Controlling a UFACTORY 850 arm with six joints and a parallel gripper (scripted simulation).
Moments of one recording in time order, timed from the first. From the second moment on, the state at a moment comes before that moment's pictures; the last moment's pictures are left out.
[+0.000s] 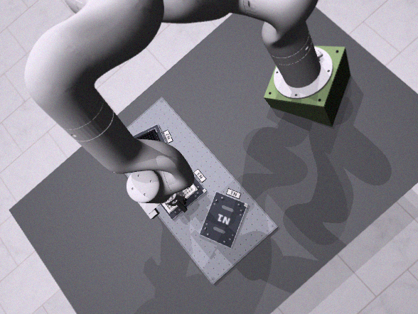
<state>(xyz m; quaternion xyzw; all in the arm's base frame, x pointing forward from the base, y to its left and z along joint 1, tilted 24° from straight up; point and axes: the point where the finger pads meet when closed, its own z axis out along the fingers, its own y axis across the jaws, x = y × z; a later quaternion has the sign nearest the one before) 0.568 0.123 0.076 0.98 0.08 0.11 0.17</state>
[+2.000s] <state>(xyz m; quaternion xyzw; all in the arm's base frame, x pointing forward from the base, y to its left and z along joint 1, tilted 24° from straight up) 0.578 0.111 0.040 0.98 0.08 0.11 0.17</state>
